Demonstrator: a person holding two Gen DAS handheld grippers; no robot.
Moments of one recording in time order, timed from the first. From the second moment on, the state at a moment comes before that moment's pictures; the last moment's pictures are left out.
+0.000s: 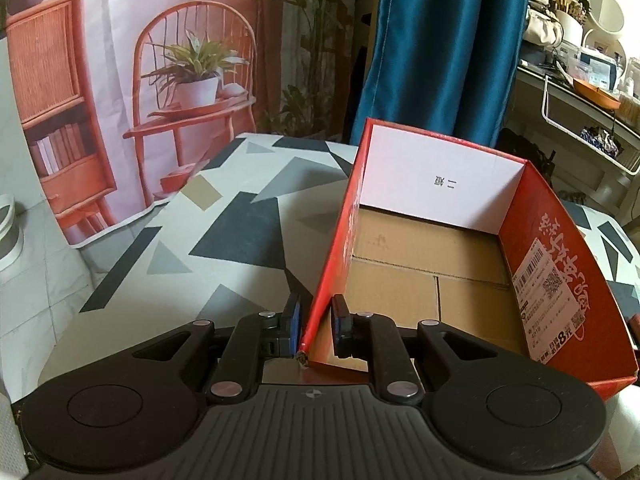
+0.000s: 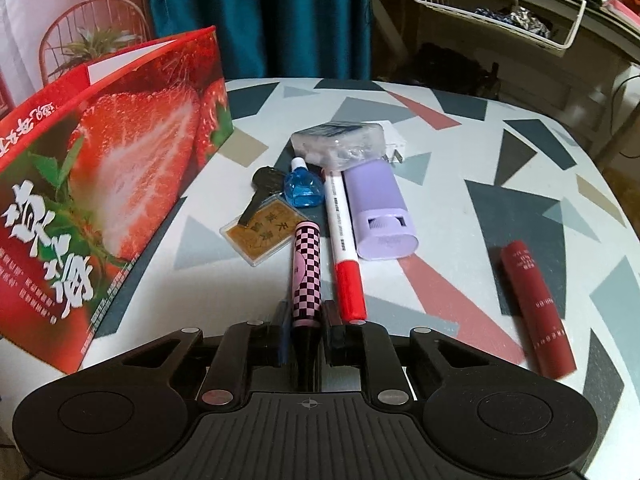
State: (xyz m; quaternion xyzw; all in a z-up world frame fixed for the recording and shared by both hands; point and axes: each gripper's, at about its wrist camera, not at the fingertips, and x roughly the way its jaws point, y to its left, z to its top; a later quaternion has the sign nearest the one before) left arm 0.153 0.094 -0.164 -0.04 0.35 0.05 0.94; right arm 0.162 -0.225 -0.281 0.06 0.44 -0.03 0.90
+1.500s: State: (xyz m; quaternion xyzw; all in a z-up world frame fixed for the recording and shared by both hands) left arm 0.151 0.105 -0.167 -0.07 0.35 0.02 0.93; right arm 0.187 -0.231 -0.235 0.07 0.38 -0.03 0.92
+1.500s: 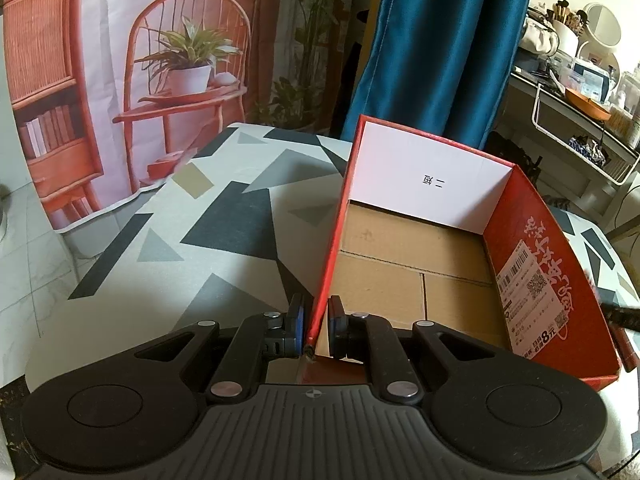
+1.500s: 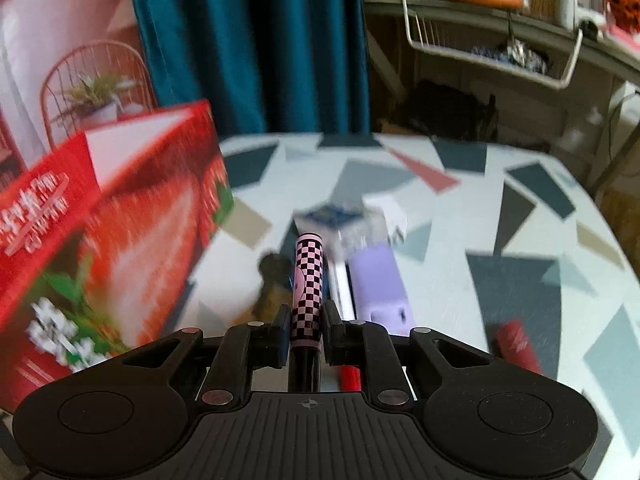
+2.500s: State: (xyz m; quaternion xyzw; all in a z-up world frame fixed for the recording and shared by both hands) left arm 0.154 0.105 -0.169 -0.08 0.35 0.01 0.93; right arm 0.279 -0.109 -0.191 -0.13 0.35 0.14 0.91
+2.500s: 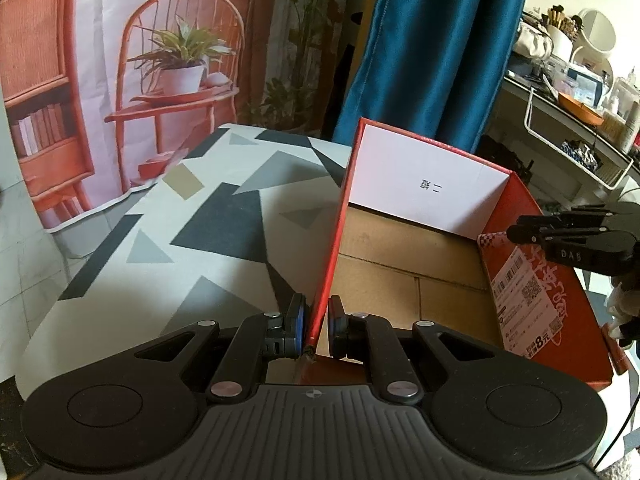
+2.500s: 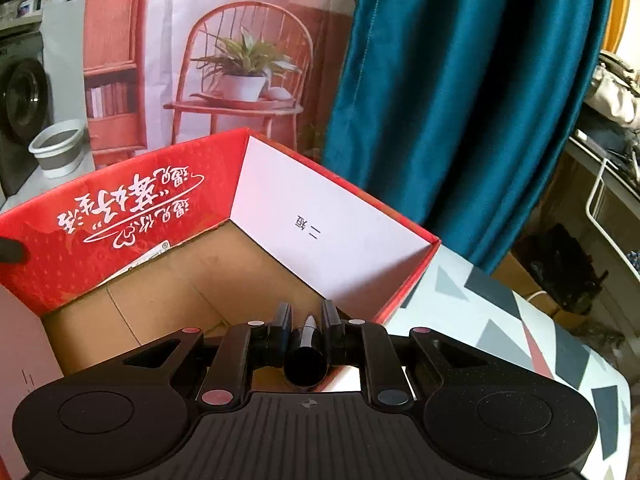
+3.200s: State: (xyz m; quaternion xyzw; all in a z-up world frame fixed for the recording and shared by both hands) left arm 0.154 0.107 -0.170 -0.07 0.35 0.01 0.93; right arm 0.258 -0.148 -0.158 -0.02 0.30 0.12 0.95
